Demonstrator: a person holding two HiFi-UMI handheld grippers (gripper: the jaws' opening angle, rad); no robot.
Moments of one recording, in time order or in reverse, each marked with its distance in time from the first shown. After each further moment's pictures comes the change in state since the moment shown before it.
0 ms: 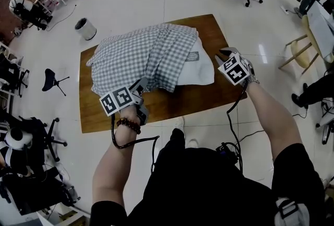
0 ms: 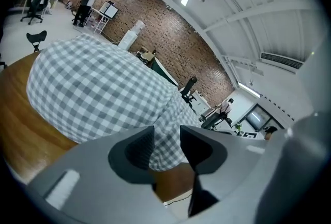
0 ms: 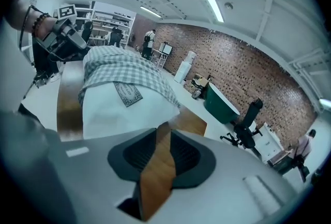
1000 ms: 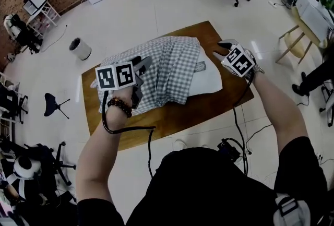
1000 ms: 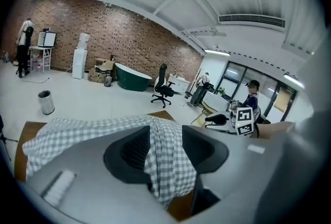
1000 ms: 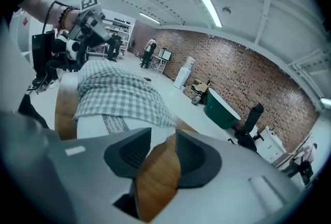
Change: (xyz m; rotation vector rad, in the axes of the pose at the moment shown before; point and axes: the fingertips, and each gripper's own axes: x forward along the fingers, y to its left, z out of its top) left arm 0.004 -0.096 0.140 0.498 0.188 -0.131; right arm -0.011 -0.009 0.089 0.026 -0.071 0.025
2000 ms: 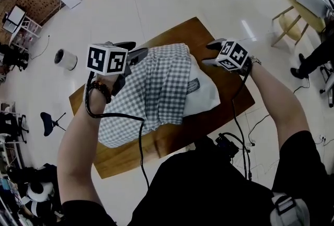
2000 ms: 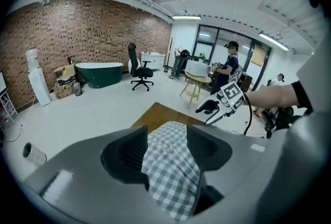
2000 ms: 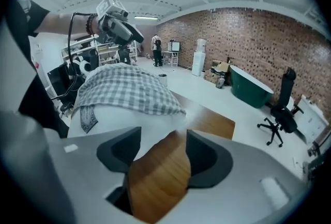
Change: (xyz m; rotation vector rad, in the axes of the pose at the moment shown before) left arm 0.177 0.035 0.112 0.353 0.345 -0.186; right arm 0.102 -0.077 -0.031 0.210 0.071 0.345
